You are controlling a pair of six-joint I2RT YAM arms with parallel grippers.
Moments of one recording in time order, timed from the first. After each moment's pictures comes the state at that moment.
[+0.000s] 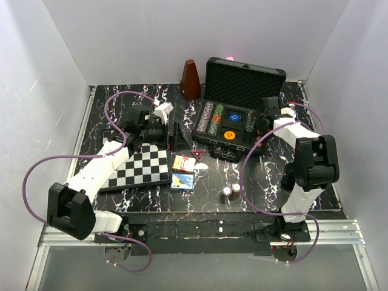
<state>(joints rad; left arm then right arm) -0.39 1.33 1.04 -0.37 0.66 -0.29 0.16 1.78 1.18 -0.29 0.28 1.17</state>
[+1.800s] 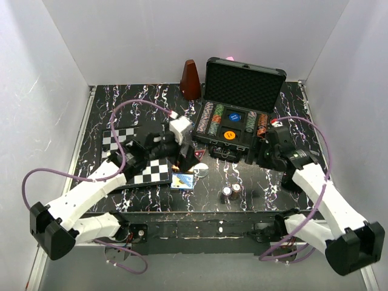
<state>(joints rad) -0.66 1.11 1.00 -0.35 0.32 -0.07 0.39 1.04 0.86 -0.76 0.03 0.52</state>
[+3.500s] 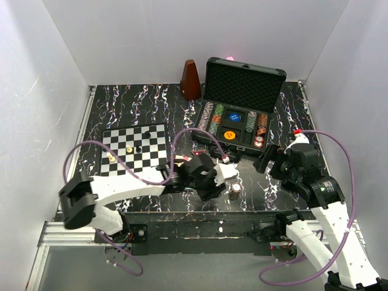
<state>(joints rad) -1.17 1.48 0.99 -0.31 0.15 0.07 0.31 0.61 0.82 -0.89 0.02 0.55</state>
